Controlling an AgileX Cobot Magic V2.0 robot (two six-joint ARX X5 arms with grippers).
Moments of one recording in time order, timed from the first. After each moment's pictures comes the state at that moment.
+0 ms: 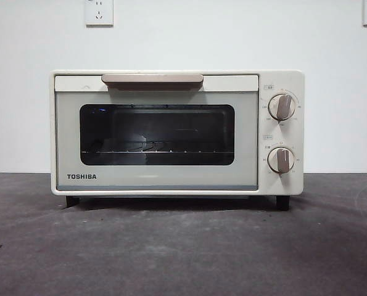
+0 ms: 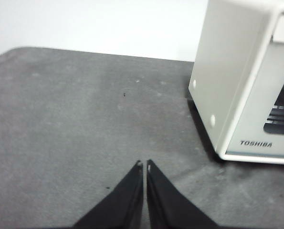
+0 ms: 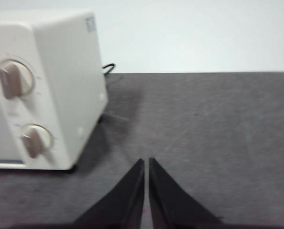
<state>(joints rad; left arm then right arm) 0.00 0.00 0.03 -0.15 0.02 -0.12 0.01 0.01 0.02 -0.07 -0.09 0.08</state>
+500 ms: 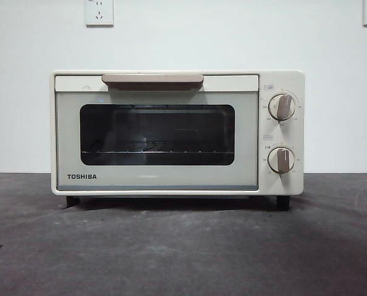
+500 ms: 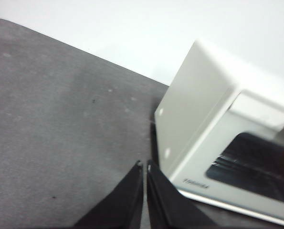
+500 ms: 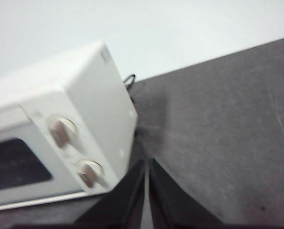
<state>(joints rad) -0.03 0.11 0.21 -0.21 0.06 -0.42 0.01 0.06 0.26 -0.28 -0.16 0.37</state>
